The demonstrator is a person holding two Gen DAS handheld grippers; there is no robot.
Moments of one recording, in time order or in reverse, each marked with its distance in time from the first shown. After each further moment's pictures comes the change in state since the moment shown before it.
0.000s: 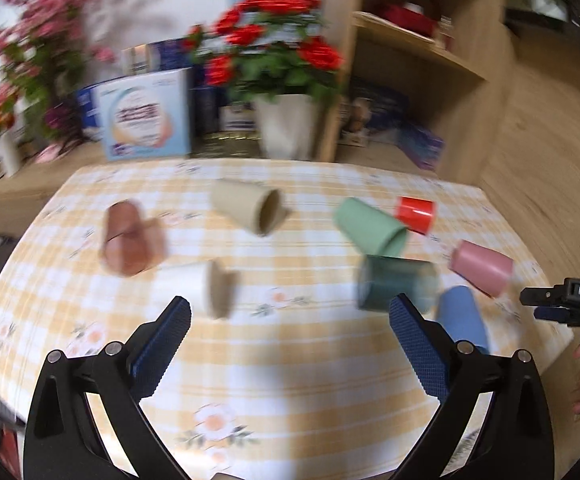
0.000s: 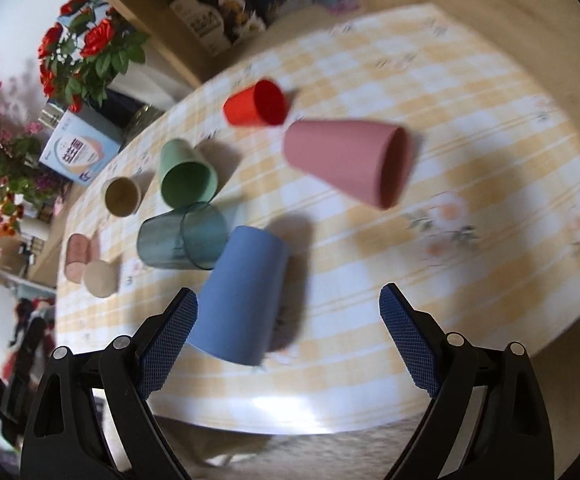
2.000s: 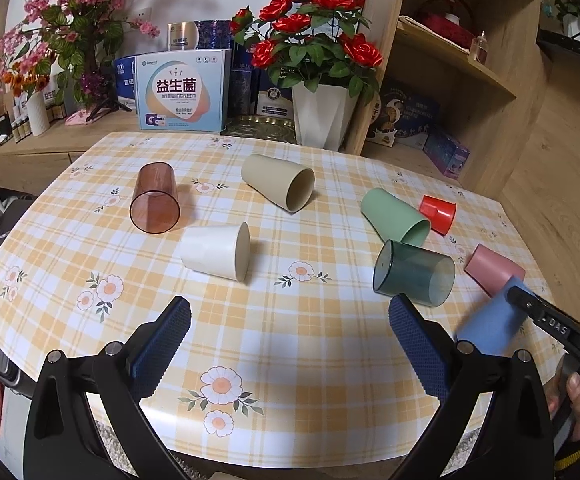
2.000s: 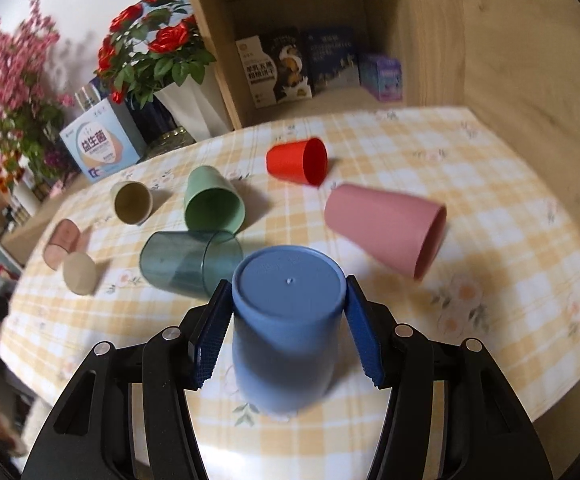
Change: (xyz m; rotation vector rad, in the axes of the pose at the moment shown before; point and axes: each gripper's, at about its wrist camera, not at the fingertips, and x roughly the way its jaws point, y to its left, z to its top) left arm -0.011 0.006 -0.021 -0.106 0.024 0.041; right arm 0.003 0.038 -0.027 -0.290 -0.342 -0.093
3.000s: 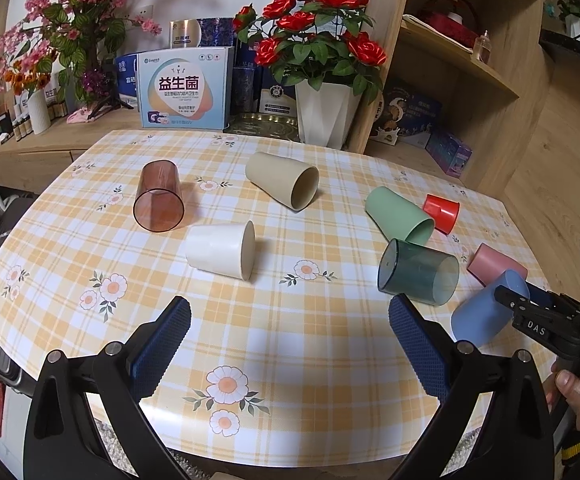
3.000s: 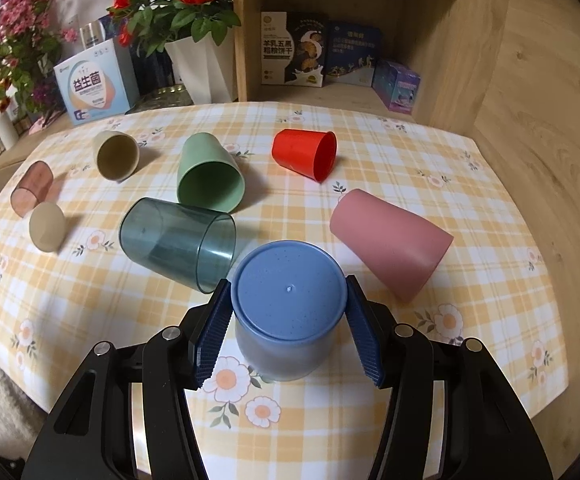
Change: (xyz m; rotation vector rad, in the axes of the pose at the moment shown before) left arm 0.000 0.006 0.001 0.004 0.006 0.000; right arm 0.014 0.034 0.008 -0.173 0.094 -0.130
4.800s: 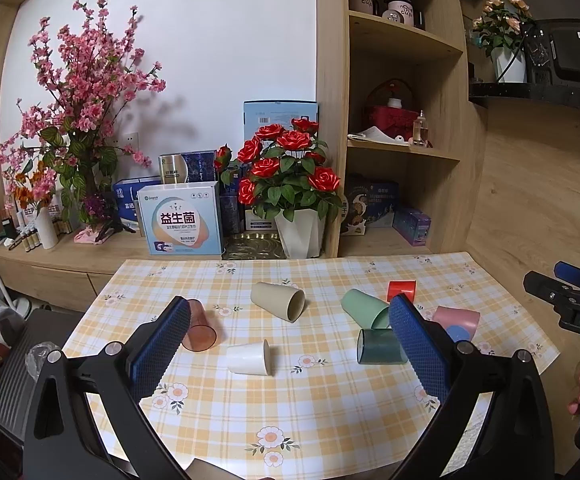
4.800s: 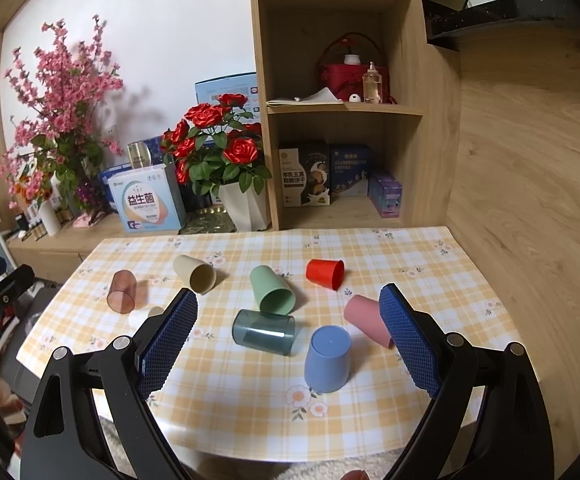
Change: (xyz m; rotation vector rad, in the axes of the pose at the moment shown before) left arm -0.162 -0.005 0.050 0.183 -0.338 -0.035; right arm -0.217 0.026 0.009 0.070 -0.367 0.062
